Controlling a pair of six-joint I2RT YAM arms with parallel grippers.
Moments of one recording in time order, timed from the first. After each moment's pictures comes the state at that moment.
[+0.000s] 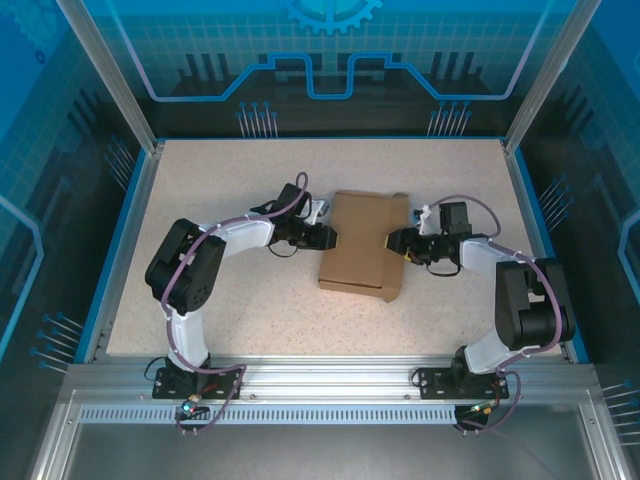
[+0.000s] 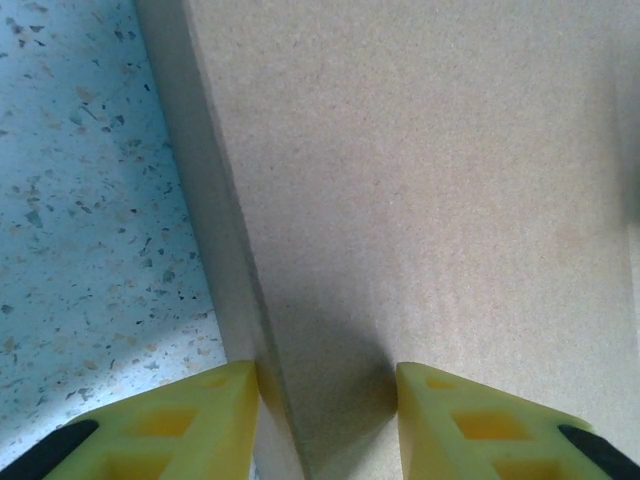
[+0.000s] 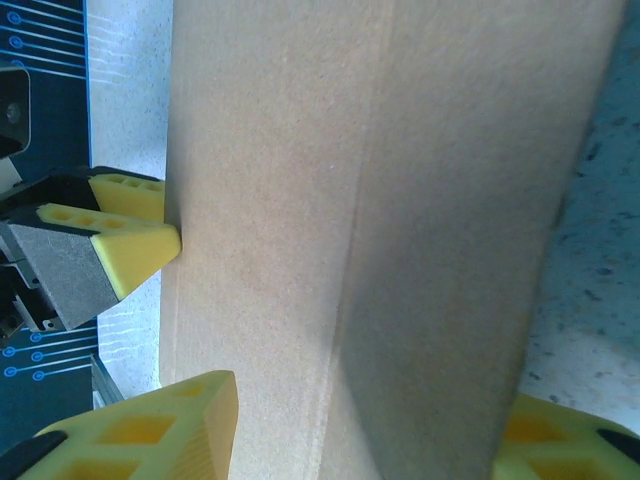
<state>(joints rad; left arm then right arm) -0.47 1.91 1.18 -0.23 0.48 -0.41 0.05 1.55 0.74 -0.17 -0.77 0.44</state>
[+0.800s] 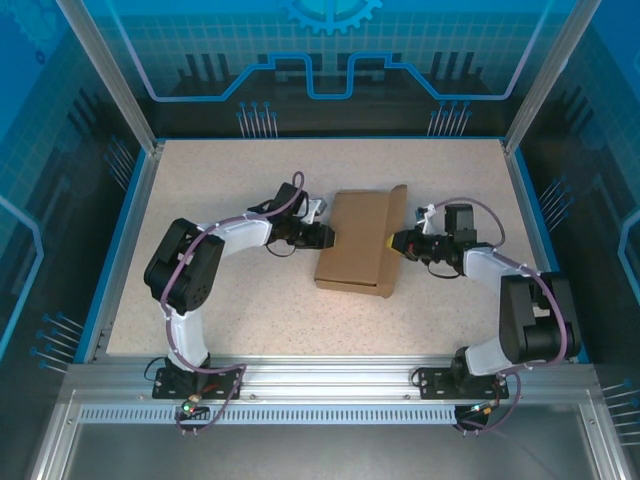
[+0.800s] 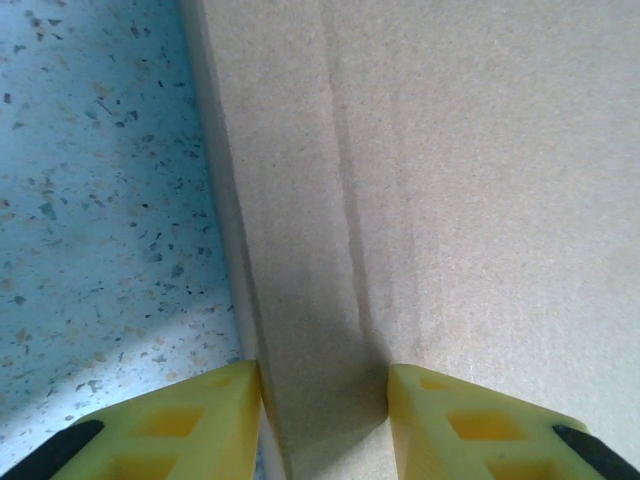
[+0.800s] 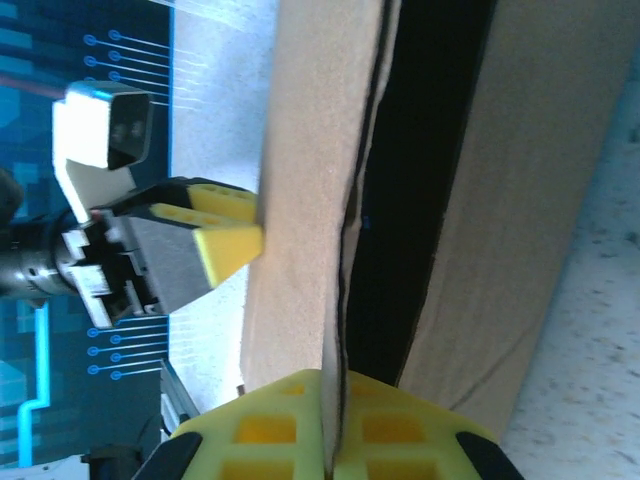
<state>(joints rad) -0.45 1.91 1.17 -0.22 0.52 -0.43 0.06 1.45 0.67 -0.01 -0.86 0.61</state>
